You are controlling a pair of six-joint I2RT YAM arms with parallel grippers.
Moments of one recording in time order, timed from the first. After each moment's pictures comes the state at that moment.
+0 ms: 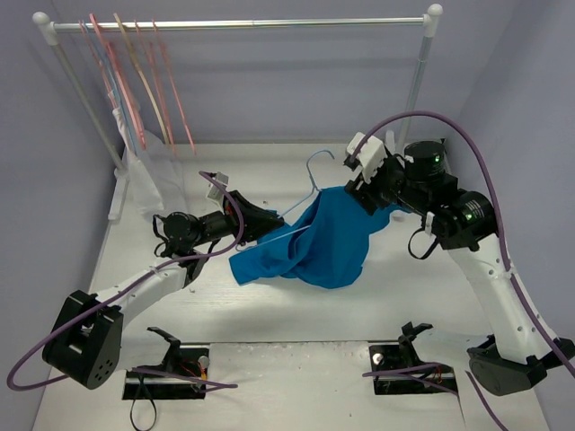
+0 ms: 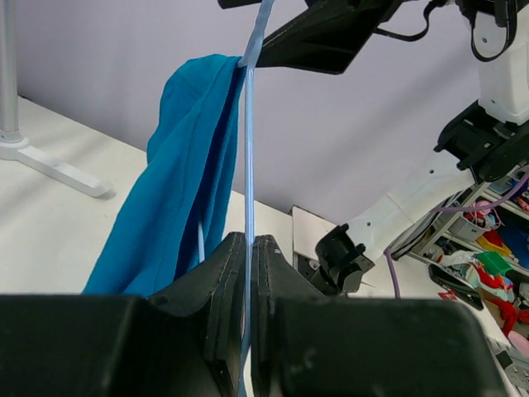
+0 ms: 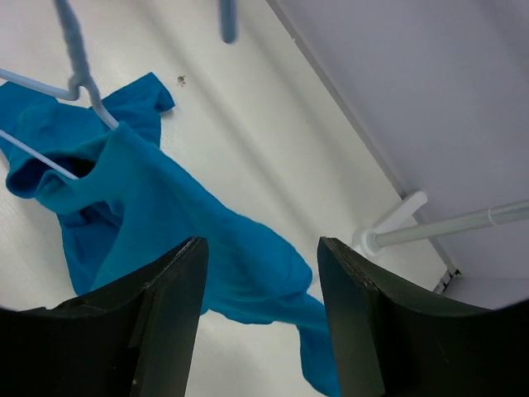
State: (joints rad) left arm -0.45 1.23 0.61 1.08 0.87 -0.80; right arm 0.49 1.16 1.56 -0.85 -0.14 -0.53
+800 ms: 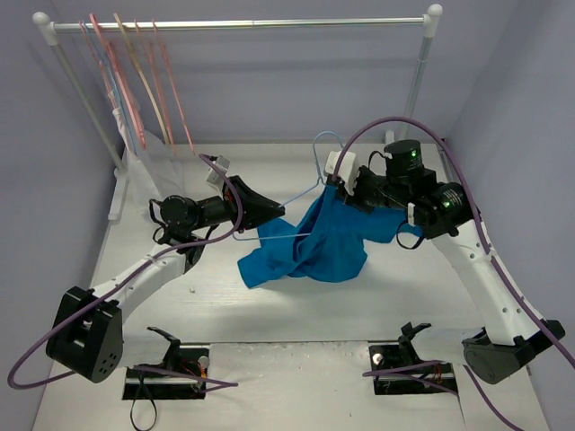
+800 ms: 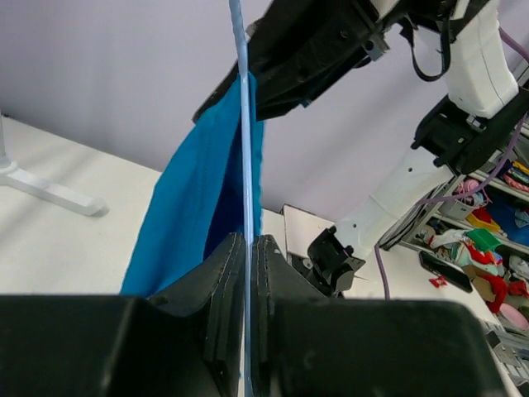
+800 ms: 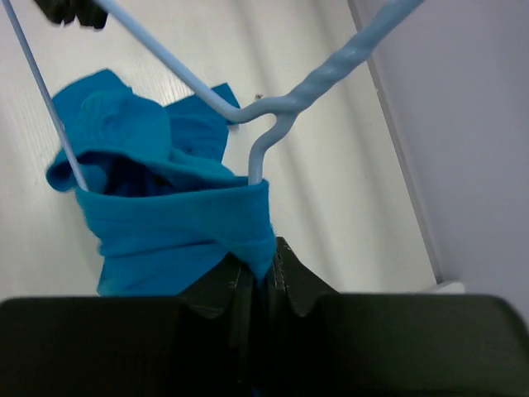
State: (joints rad) left arm -0.45 1.27 0.76 1.03 0.97 -0.82; right arm 0.49 1.24 1.53 -0.84 -0.41 -0.72
